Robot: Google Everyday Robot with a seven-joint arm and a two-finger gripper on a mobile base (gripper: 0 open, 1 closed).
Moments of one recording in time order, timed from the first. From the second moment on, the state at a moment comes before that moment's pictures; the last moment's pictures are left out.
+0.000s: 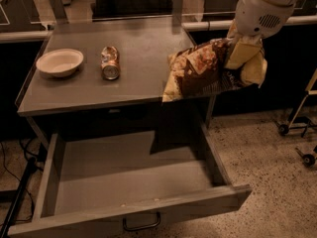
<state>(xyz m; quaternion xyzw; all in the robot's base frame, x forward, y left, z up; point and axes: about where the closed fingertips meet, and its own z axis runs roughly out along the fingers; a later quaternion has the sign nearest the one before) 0.559 -0.181 0.974 -0.67 0.73 -0.03 0.15</state>
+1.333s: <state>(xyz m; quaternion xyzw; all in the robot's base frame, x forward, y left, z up) 0.661 -0.170 0.960 -0.58 0.80 -0.02 0.17</state>
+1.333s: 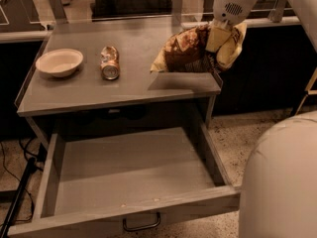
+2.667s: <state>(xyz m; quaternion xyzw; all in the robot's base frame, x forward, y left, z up) 0.722 -0.118 0.941 -0.55 0.82 0.00 0.18</state>
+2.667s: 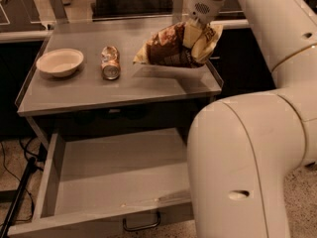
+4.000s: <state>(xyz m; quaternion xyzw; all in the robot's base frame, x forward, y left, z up) 0.736 -0.107 0.900 -0.54 0.83 0.03 0.17</state>
